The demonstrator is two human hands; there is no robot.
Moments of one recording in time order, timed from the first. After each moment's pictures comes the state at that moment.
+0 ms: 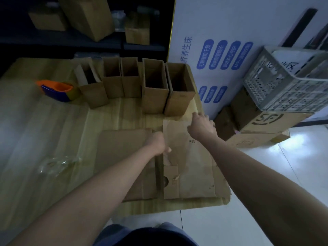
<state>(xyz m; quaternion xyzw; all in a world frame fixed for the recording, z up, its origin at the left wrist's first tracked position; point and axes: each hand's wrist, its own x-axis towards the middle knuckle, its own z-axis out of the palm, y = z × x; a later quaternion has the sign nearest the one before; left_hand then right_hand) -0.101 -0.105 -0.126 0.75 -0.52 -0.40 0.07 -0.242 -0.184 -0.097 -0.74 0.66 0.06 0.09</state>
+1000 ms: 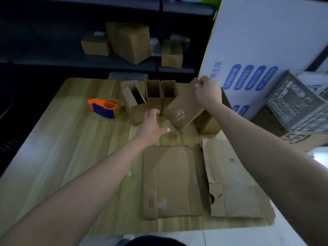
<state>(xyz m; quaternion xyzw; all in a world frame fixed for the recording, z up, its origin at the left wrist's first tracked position) 0.089 -0.076 -0.039 0.73 -0.52 -0.30 0.33 -0.055 -0.210 0.027 -0.74 0.60 -0.27 0.13</state>
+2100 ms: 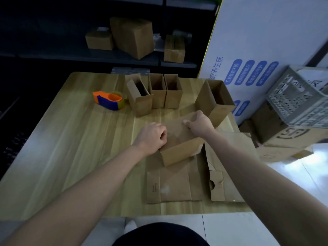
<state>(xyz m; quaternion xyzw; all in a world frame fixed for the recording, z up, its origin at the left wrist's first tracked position) 0.089 -0.019 -0.066 0.66 -0.72 -0.09 0.21 -0.071 -0.116 -0.036 -0.67 0.66 -0.09 0.32</state>
